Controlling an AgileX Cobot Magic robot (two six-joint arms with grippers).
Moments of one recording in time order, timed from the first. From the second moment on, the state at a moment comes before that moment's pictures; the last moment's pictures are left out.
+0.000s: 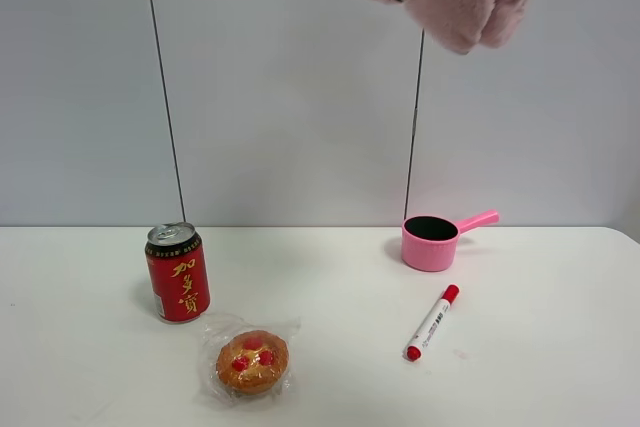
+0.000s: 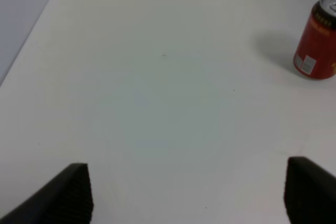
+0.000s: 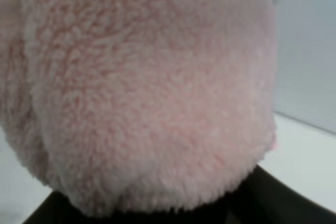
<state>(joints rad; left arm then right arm) 0.08 -0.01 -0.51 0.04 1.06 -0.04 0.64 1.74 -2.09 -0.31 1.22 0.07</state>
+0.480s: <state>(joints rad) 0.08 -0.01 -0.51 0.04 1.06 -0.04 0.64 1.52 -2.02 -0.42 1.22 0.15</state>
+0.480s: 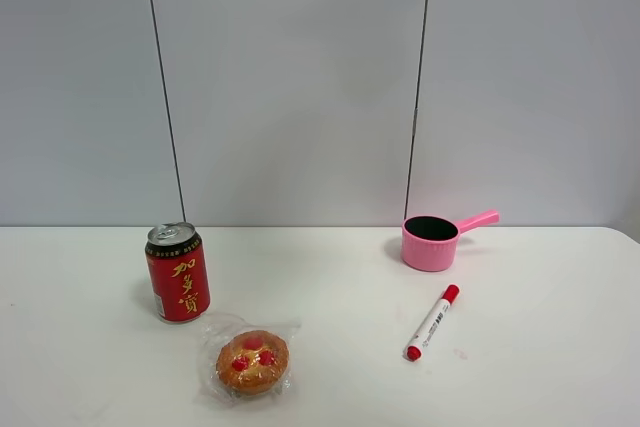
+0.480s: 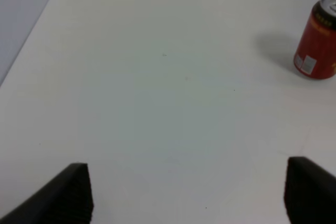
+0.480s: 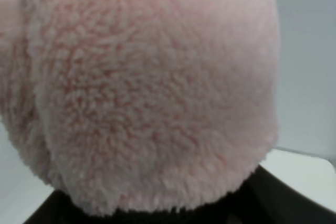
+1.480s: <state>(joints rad) 0.08 -0.01 -0.51 0.04 1.06 -0.04 0.13 1.44 -0.79 -0.19 0.49 0.47</state>
